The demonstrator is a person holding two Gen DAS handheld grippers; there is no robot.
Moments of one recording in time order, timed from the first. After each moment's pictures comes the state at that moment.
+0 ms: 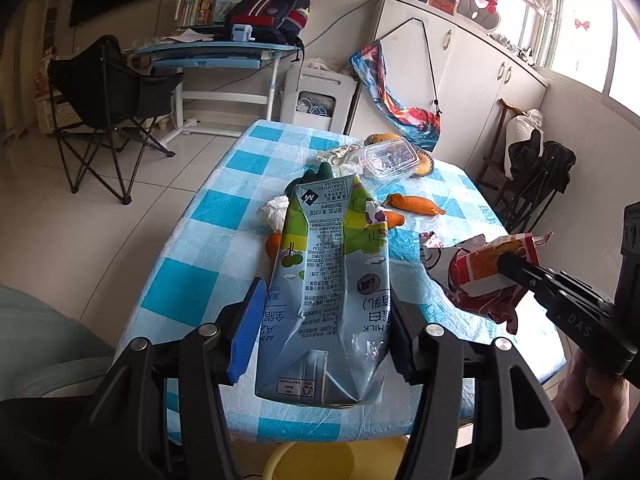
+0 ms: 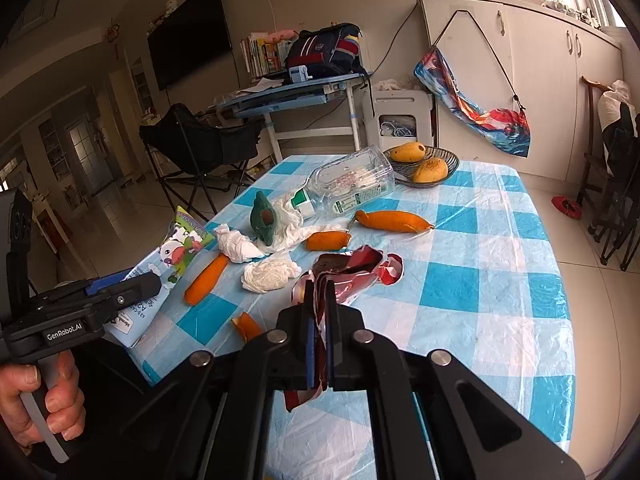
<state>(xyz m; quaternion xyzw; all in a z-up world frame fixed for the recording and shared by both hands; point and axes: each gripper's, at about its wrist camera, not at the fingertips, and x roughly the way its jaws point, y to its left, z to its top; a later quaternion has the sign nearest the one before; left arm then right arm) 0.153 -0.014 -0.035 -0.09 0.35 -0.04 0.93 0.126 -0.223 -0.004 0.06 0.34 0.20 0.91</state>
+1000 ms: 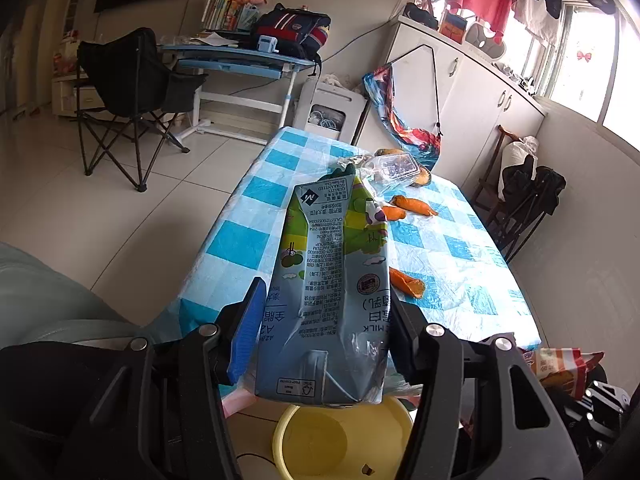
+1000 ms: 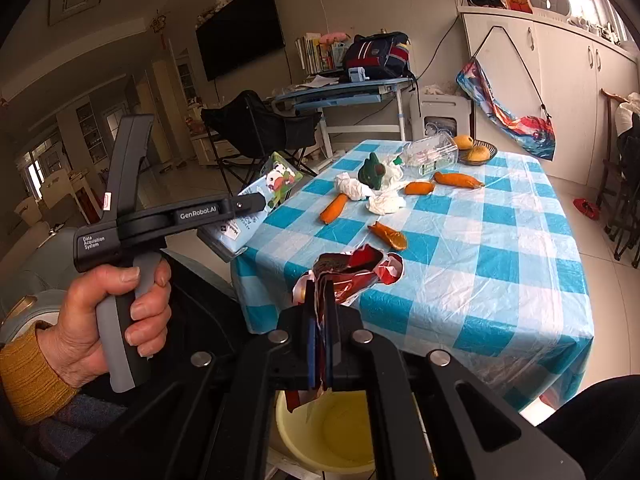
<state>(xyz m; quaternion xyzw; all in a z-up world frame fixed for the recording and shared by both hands) 0.067 0.029 -0.023 -0.13 0.33 -0.03 0.94 -0.028 -0.183 0.013 0.06 0.35 0.27 0.90</state>
